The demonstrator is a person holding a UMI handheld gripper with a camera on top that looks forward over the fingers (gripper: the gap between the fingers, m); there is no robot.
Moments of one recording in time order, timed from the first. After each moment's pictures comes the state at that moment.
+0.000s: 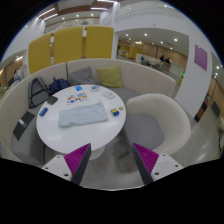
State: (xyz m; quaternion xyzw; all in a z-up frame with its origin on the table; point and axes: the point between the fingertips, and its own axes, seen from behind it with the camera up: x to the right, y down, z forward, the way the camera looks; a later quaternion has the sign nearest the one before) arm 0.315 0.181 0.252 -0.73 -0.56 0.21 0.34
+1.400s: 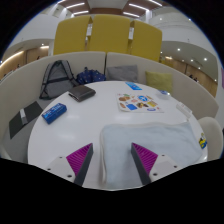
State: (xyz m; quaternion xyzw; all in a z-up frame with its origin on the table) arm -0.107 -0.085 -0.019 -0.62 -0.65 0.28 0.34
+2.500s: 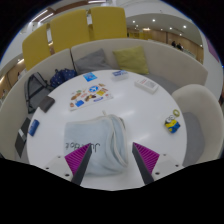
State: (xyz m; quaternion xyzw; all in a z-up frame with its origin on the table) arm -0.044 0.101 0.031 -0.75 -0.57 0.24 0.24
